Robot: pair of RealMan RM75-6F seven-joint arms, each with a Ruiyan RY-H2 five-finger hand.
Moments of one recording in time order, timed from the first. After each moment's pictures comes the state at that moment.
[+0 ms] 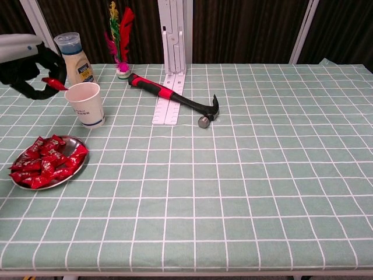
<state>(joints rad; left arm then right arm) -0.64 -1.36 -0.16 -1.44 1.25 0.95 0.08 0.07 -0.94 0.04 -1.74 -1.52 1.44 0.10</state>
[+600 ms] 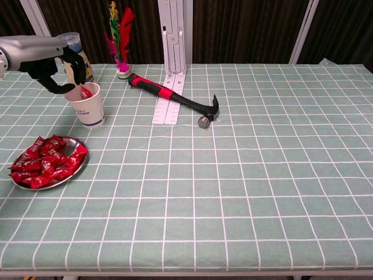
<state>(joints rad) -0.76 -1.43 -0.19 -1.32 1.06 0.80 0.23 0.07 -0.94 0.04 -1.73 -1.50 1.44 0.12</state>
